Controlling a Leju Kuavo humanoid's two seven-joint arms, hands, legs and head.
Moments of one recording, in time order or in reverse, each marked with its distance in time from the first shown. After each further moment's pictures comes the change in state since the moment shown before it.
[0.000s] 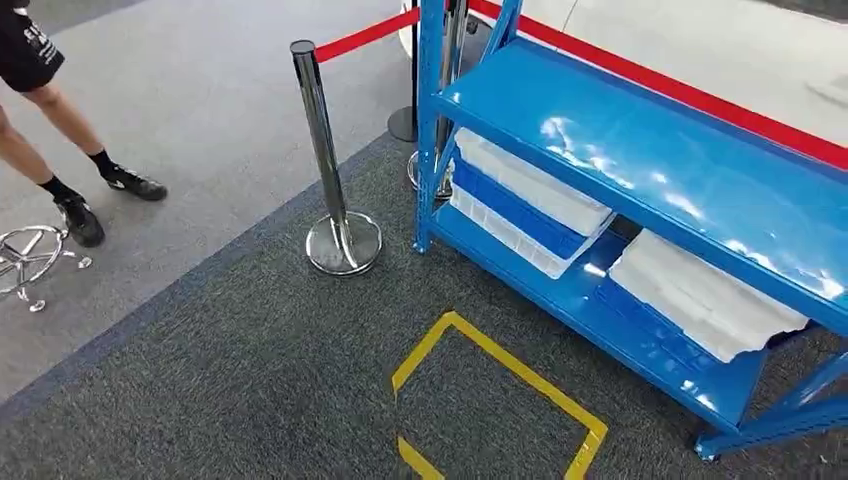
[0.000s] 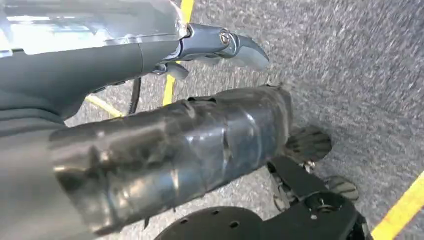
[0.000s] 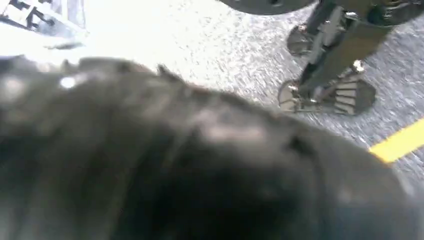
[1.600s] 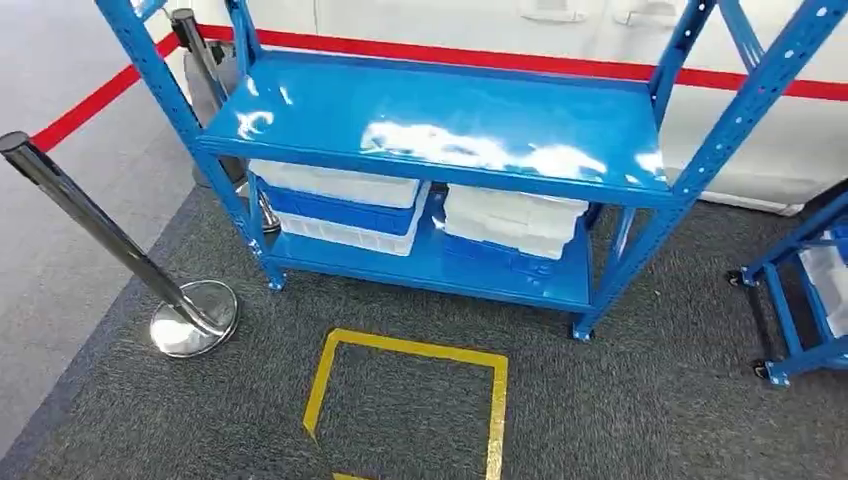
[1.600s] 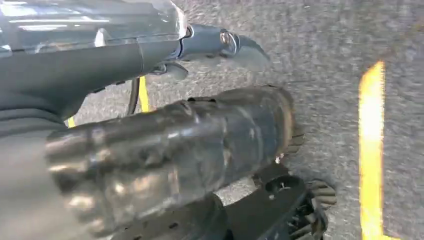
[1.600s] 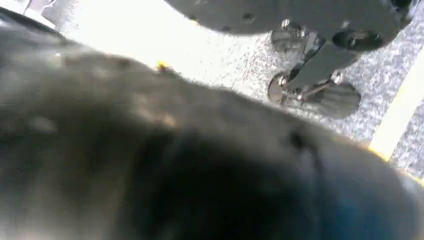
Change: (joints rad) left arm -0.010 -0.013 0.021 0.000 0.034 0.045 0.006; right arm -0.014 0.069 -0.007 -0.060 0.054 -0.079 0.018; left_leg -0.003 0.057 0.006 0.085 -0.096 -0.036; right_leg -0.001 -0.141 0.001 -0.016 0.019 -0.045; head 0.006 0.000
